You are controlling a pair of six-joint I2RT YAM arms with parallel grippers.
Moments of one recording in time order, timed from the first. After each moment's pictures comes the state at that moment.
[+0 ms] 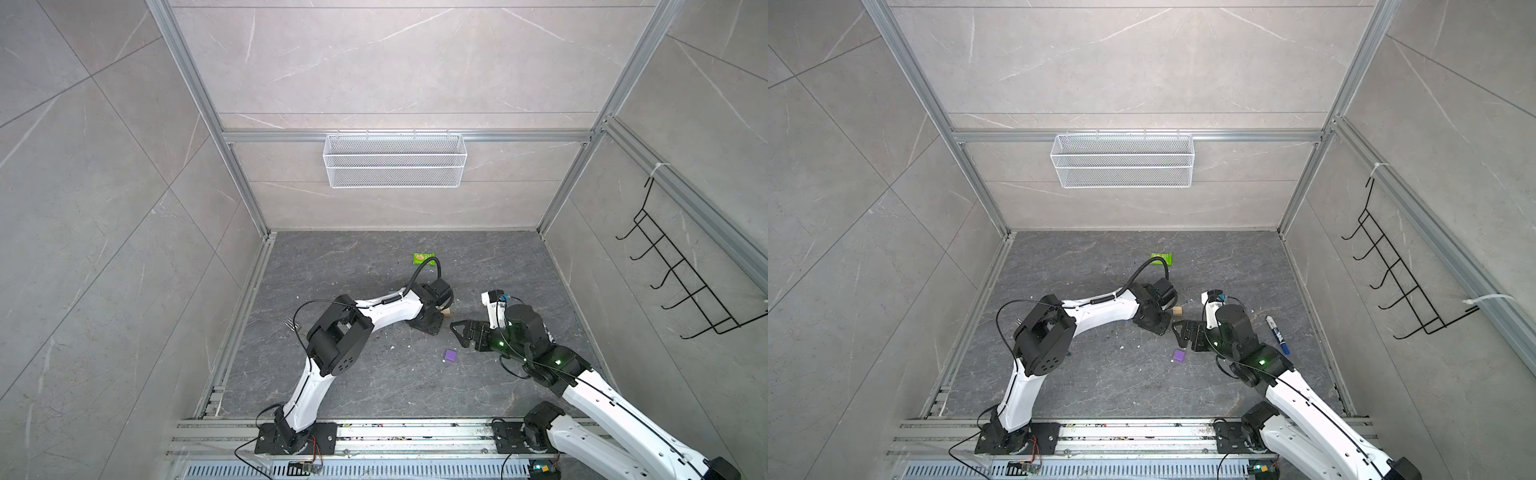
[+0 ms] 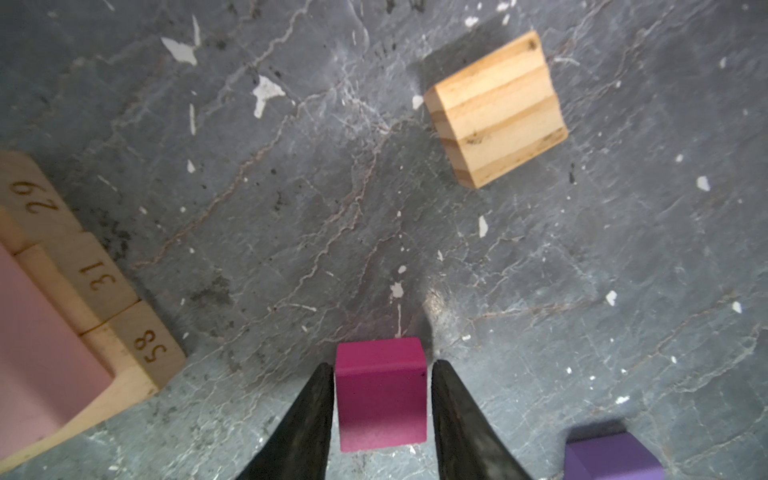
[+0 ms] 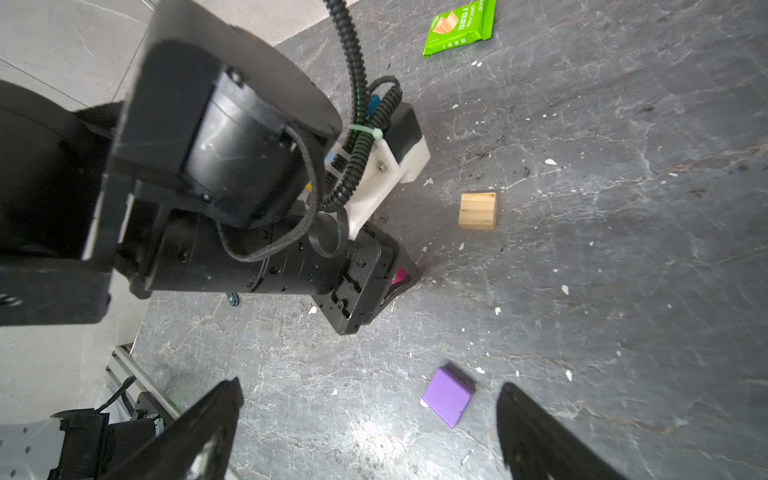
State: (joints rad) left arm -0.93 2.15 1.62 -0.75 -0.03 -0.42; right arm 0.53 0.80 0.60 -0.40 -0.16 0.57
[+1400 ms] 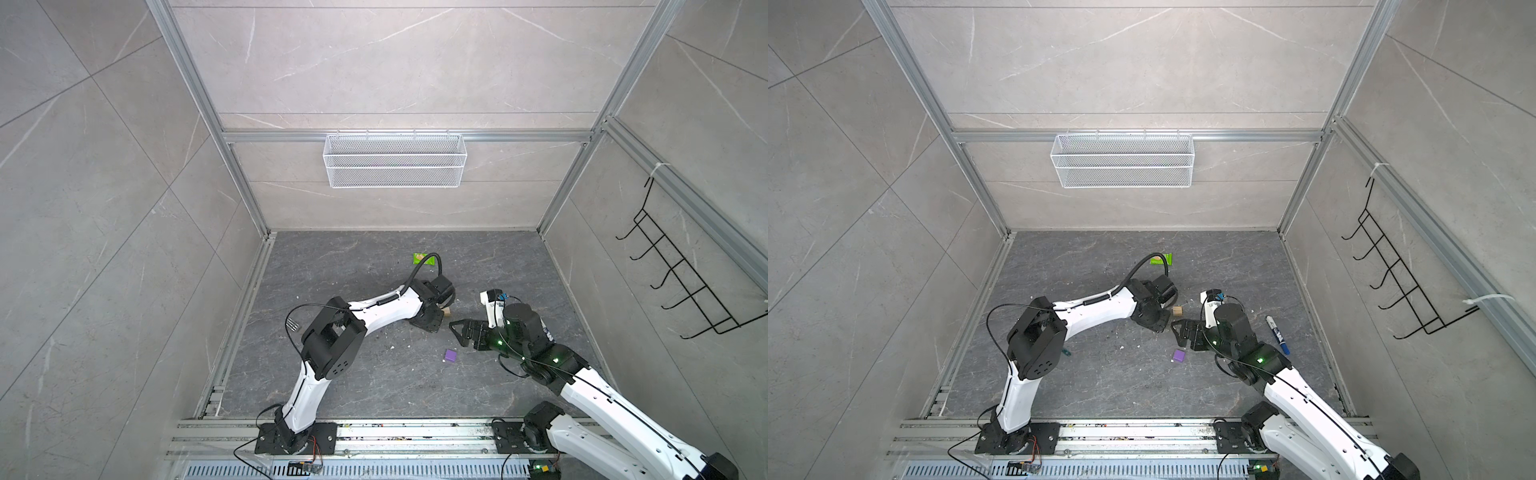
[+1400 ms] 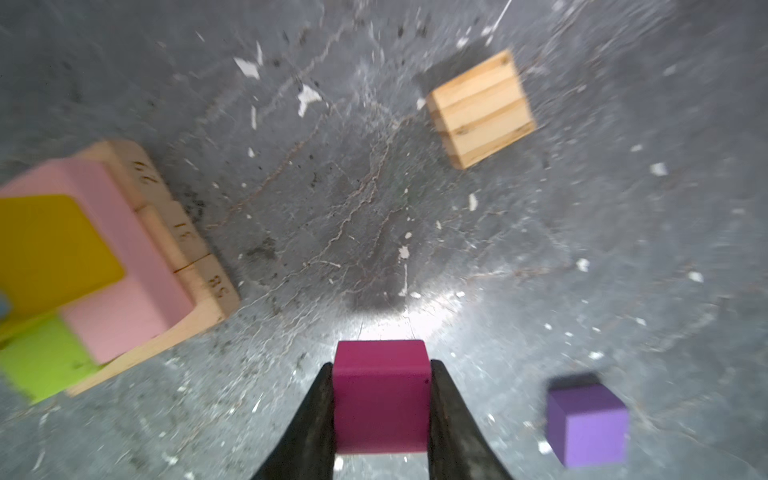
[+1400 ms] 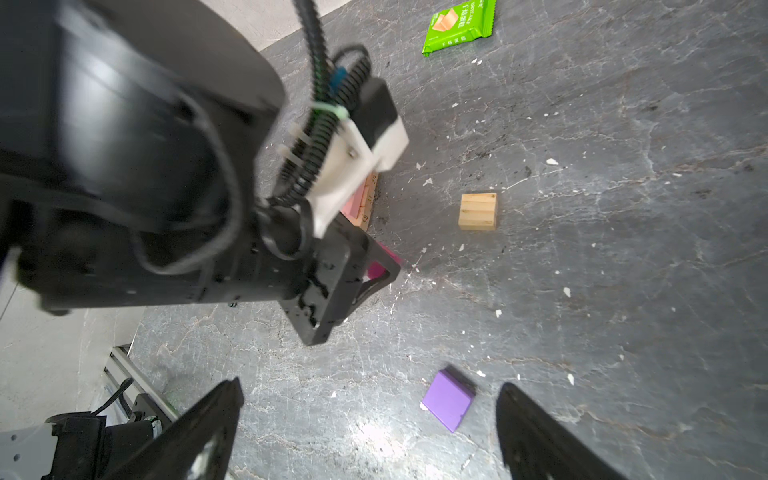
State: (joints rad) left arm -0.94 2.08 1.66 -0.84 -0.08 -0.43; right arm 0.53 0.81 0.60 -0.39 -0.16 0.57
